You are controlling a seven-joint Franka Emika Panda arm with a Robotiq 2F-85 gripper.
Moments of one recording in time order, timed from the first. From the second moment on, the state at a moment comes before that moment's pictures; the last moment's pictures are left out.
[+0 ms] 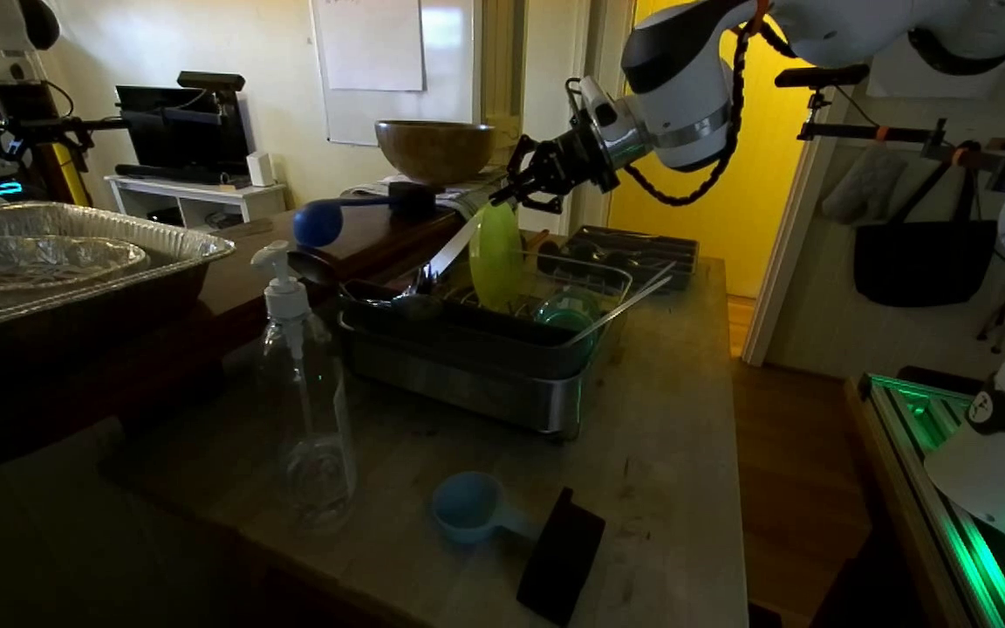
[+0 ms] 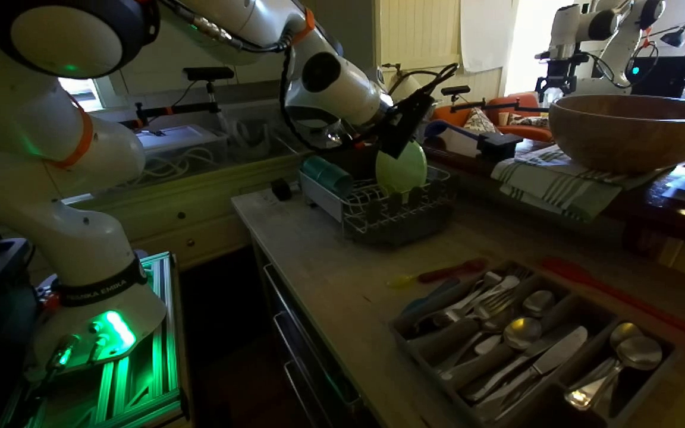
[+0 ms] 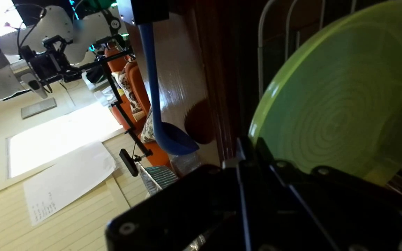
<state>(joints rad) -1.38 0.78 1.48 -2.31 0.59 3.45 -2.64</state>
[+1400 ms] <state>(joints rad) -1.37 0.76 1.38 -2.32 0.07 3.45 -2.17</state>
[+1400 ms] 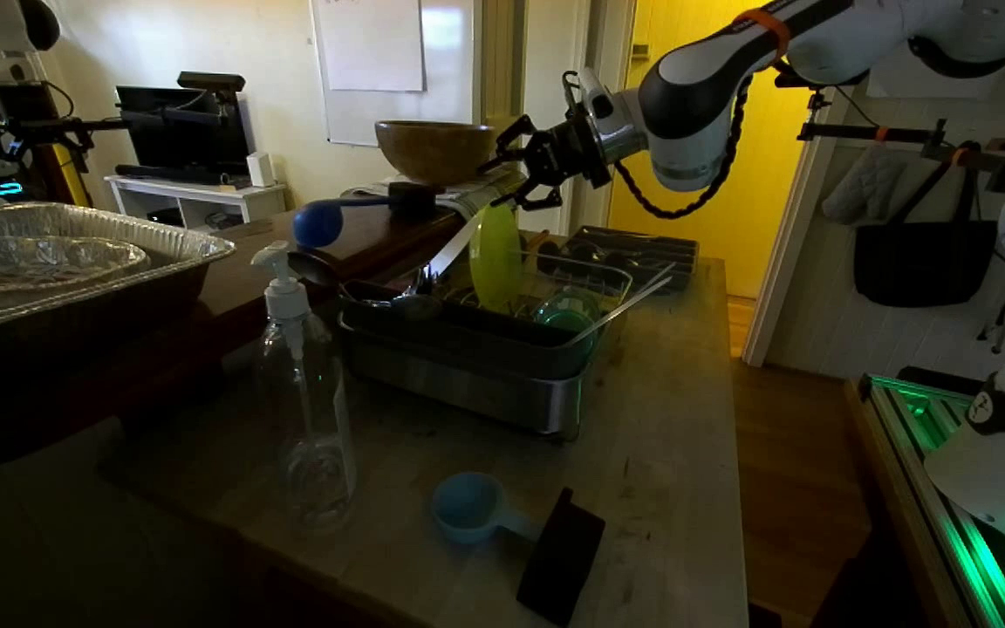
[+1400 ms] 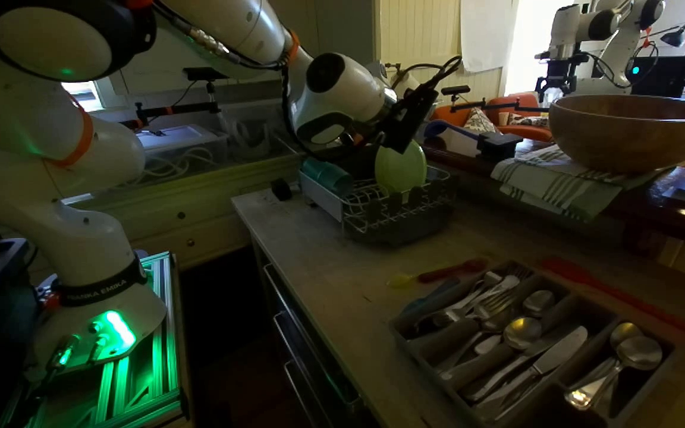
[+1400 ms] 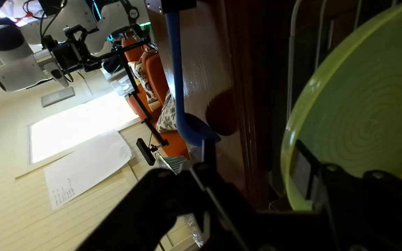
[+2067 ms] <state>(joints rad) -1.38 0.73 1.33 -2.31 -0.32 3.48 -1.81</state>
